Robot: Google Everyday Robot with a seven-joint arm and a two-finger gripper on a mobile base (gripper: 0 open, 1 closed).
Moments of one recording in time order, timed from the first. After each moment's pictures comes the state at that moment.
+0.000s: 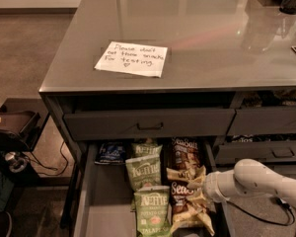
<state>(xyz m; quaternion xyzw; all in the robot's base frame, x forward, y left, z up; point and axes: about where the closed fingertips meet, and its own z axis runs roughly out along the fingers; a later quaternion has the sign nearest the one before) 0.463 -0.170 0.422 -0.58 0.75 0.19 0.26</state>
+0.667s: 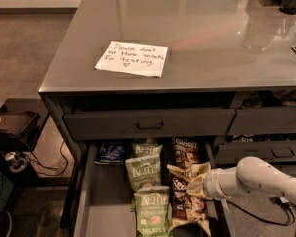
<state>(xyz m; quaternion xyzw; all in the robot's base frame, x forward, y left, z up) 0.461 -0.165 0.460 -0.59 0.74 0.17 0.28</state>
